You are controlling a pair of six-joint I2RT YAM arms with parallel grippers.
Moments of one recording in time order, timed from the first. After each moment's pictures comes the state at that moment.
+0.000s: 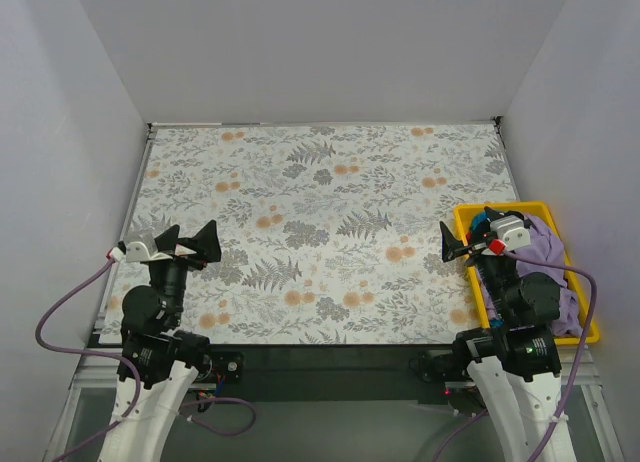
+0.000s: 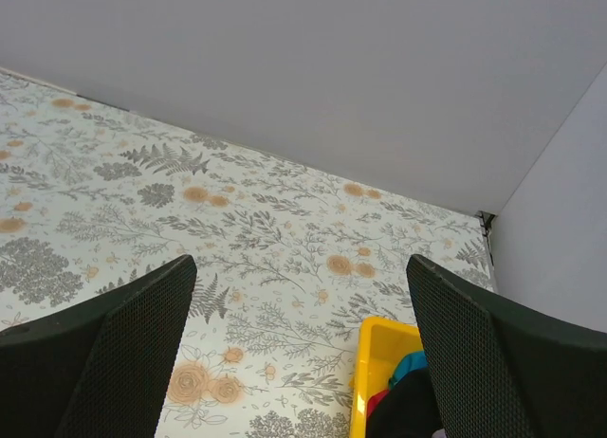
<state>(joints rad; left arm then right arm) -0.26 0.10 0.43 -0.13 -0.23 -0.35 0.20 0.18 0.53 -0.17 -0.12 -0.16</state>
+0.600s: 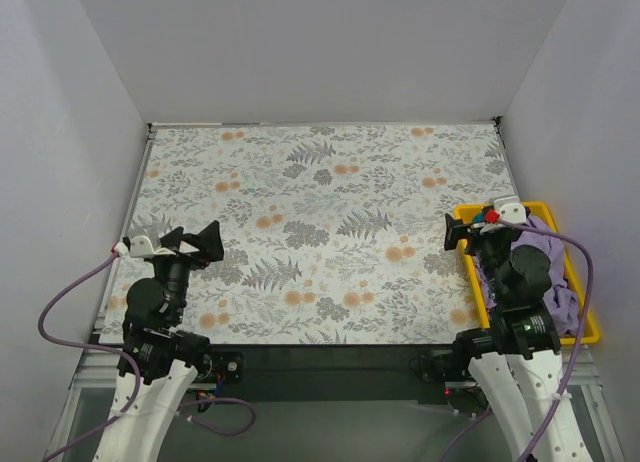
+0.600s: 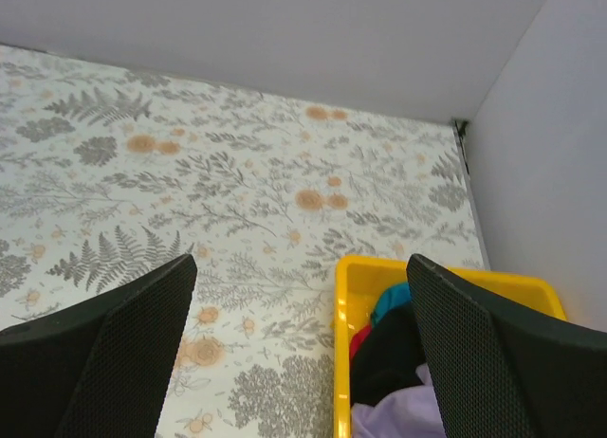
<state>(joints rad) -0.27 0.16 0.44 -0.17 -0.25 -0.38 0.20 0.32 0.57 -0.22 0.01 -0.15</state>
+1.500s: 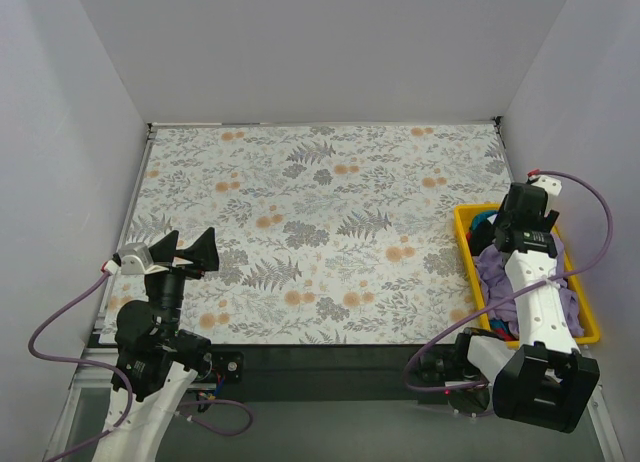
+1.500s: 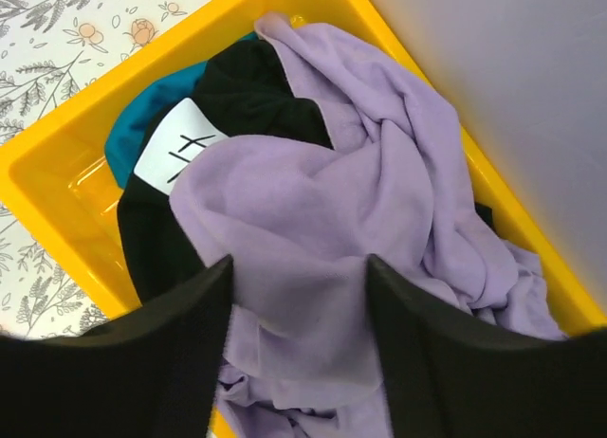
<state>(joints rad) -0.36 0.00 0.43 -0.19 -0.30 -0.33 -0.18 1.02 0.80 -0.50 0.45 0.15</state>
